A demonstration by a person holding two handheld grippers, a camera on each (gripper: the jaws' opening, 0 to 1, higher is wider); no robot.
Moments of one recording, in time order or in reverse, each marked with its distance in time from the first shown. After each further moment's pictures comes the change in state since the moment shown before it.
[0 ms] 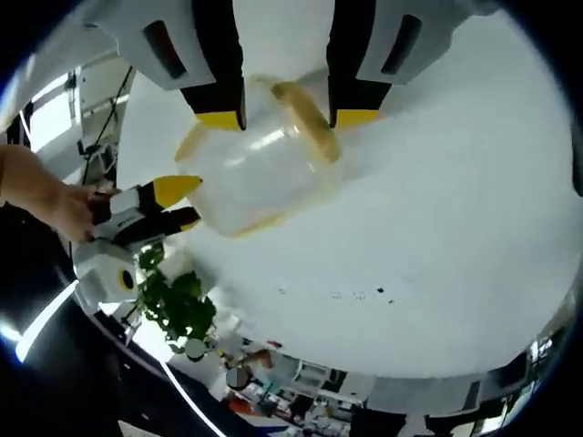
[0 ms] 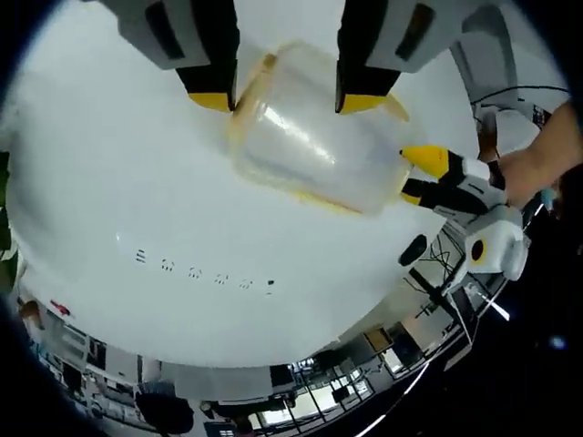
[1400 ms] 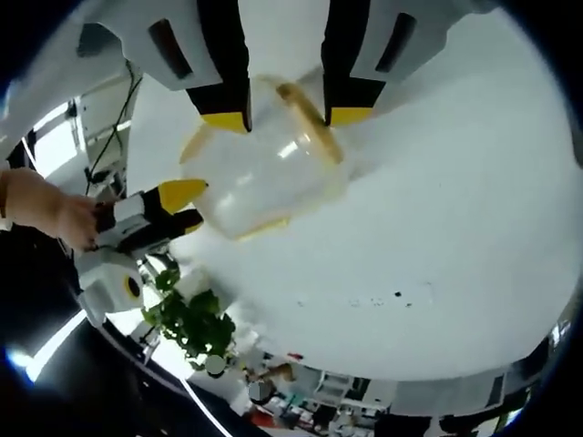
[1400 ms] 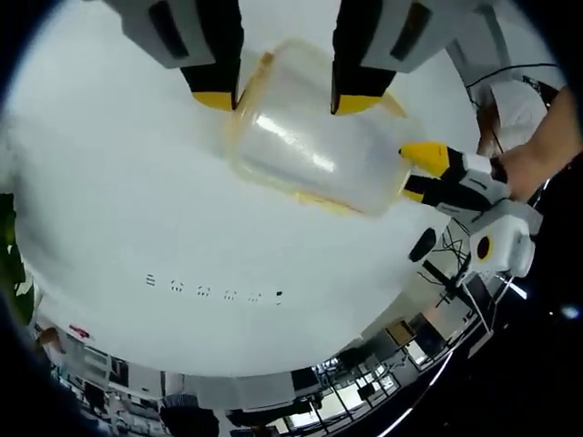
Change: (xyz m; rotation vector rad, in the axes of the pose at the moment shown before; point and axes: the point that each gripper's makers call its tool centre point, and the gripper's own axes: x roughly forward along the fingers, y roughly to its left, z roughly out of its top) left arm -0.008 -0.003 -0.010 0.113 0.072 -0.060; right arm -0.003 0.019 -0.020 0.105 0.003 -0.043
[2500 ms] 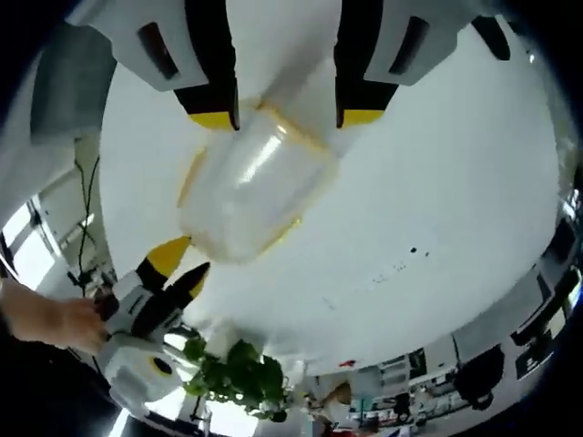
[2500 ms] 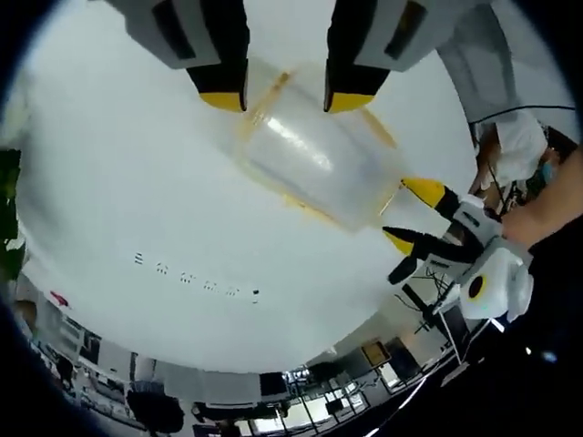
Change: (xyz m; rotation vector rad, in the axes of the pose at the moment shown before) left arm -0.021 0.006 0.007 0.438 0.162 0.111; right arm -0.020 0.006 -0.001 -0.201 0.056 0.038
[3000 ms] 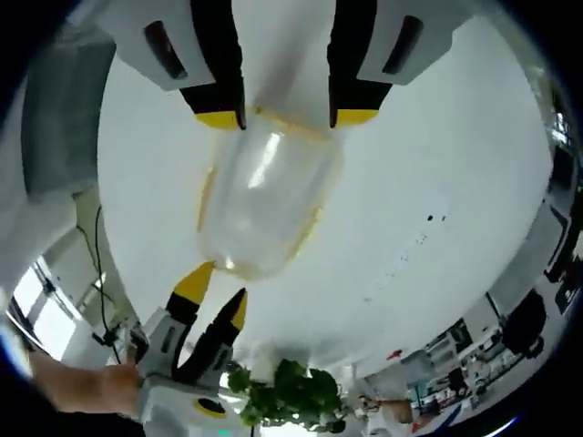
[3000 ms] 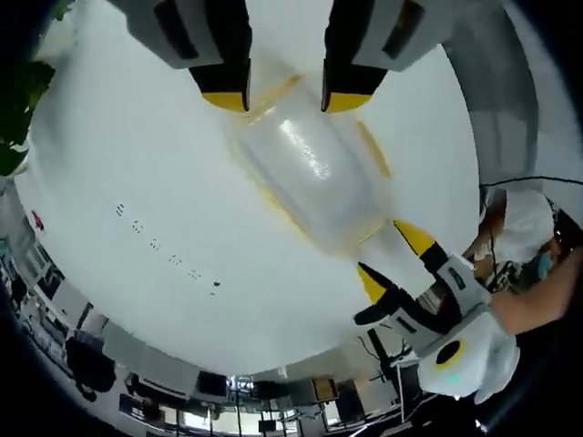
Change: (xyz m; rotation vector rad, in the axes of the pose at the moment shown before) left arm -0.004 -0.010 0.009 0.254 0.089 -0.041; right arm -0.003 0.004 0.009 -0.332 0.095 -0.026
